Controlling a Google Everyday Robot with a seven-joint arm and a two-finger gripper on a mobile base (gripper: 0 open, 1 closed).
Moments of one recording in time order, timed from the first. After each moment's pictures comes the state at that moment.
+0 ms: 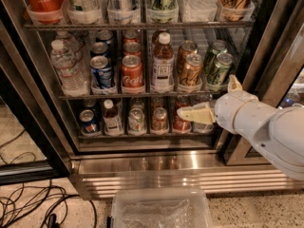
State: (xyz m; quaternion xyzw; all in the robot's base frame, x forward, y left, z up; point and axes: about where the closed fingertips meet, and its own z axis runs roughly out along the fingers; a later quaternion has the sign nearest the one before) arm 0.557 -0.164 0.849 -0.28 0.76 0.02 0.58
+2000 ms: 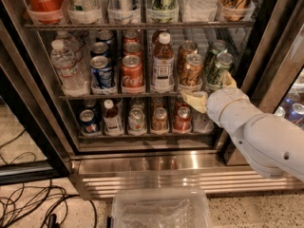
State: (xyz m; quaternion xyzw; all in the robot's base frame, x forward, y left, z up) arm 0.593 -0.175 0.854 -0.20 0.75 -0.03 0.63
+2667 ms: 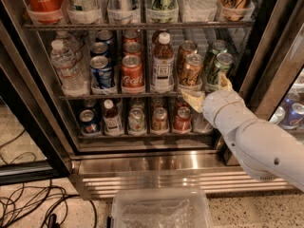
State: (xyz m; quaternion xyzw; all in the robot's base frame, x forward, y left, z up) arm 0.599 -0.172 0.850 -0.19 0.73 -0.04 0.65
